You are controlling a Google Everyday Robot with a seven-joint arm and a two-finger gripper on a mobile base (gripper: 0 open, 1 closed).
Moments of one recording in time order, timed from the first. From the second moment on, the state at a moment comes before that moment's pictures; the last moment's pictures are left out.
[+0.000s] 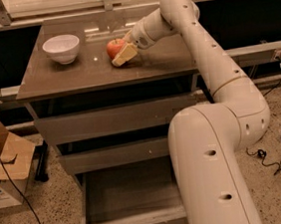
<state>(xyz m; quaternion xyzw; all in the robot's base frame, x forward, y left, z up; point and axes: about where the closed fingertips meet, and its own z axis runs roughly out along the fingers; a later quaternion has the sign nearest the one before) 0.856 0.023 0.835 -0.55 0.69 0.19 0.43</state>
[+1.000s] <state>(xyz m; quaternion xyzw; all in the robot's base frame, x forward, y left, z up) 0.799 0.038 0.870 -0.60 0.66 0.21 0.41</state>
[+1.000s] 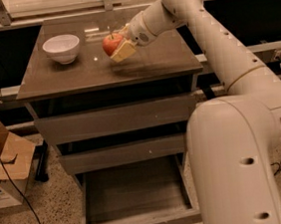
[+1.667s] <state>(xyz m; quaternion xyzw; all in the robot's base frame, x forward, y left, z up) 0.684 -0.012 0.967 -0.59 0.65 0.19 0.44</state>
